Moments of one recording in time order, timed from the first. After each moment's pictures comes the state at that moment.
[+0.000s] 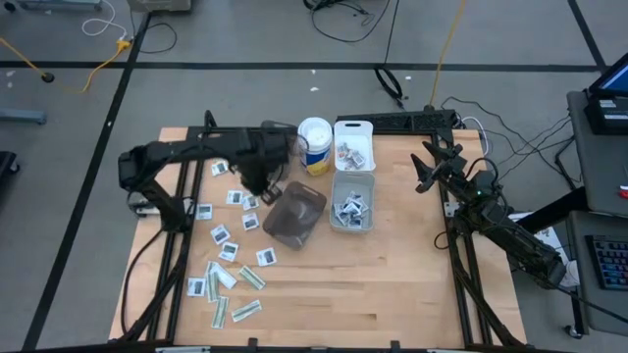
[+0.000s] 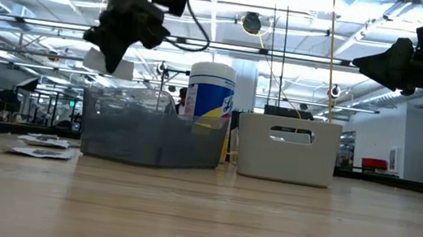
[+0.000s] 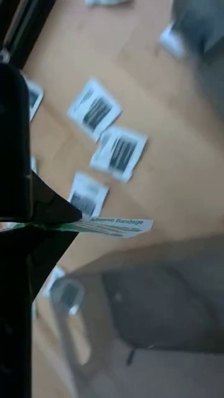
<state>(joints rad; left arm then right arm) 0.34 1.61 1.37 -1.34 0.18 -0.48 -0.74 0.01 0.01 0.25 -0.03 0.01</state>
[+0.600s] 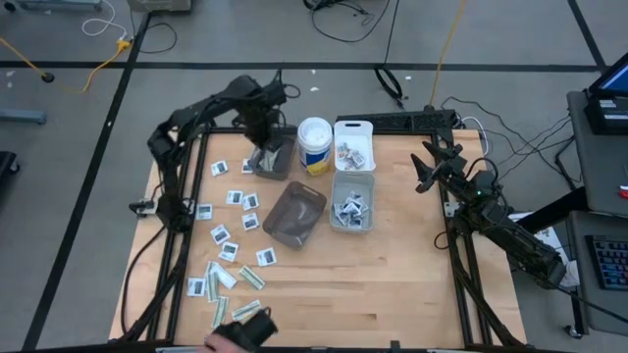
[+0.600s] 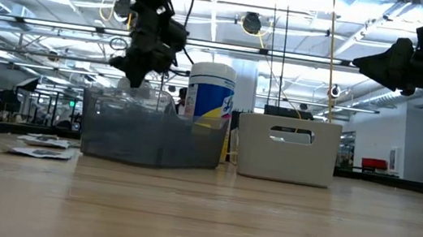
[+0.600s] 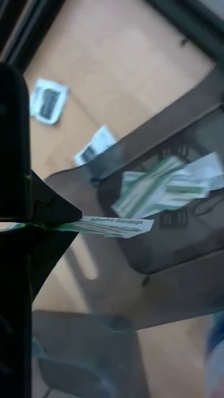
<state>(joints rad) 0.76 1.94 1.77 -1.48 0.15 -0.13 -0.74 0.01 0.01 0.25 -0.03 0.01</state>
